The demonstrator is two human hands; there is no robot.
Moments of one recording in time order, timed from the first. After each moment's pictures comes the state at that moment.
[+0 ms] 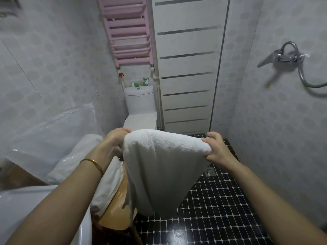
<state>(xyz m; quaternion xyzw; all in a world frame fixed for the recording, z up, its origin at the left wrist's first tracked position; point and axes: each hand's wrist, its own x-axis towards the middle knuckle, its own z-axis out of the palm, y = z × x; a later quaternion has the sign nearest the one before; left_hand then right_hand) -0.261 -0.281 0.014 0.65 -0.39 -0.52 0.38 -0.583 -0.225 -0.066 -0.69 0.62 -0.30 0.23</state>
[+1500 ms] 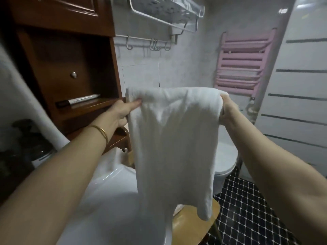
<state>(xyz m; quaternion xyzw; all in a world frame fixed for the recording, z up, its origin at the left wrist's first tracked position) 0.039 -0.186 0.176 0.58 -0.33 -0.34 0.66 -0.223 -0.343 0.174 -0.40 0.47 -0.50 0.61</state>
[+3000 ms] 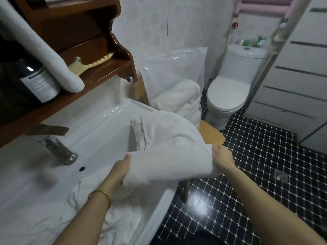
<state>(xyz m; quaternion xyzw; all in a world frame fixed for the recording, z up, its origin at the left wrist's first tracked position) 0.022 -0.004 -0.180 0.86 -0.15 -0.38 0.30 -0.259 -0.186 -0.181 -0.66 0.66 -0.13 0.34</state>
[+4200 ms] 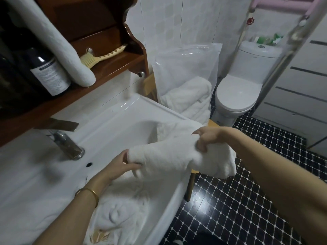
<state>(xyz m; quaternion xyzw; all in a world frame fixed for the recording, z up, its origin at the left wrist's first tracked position) 0.069 0.024 -0.179 0.71 -0.35 -0.45 0.40 -0.170 -0.220 -0.091 -0.81 0.33 0.20 0.44</state>
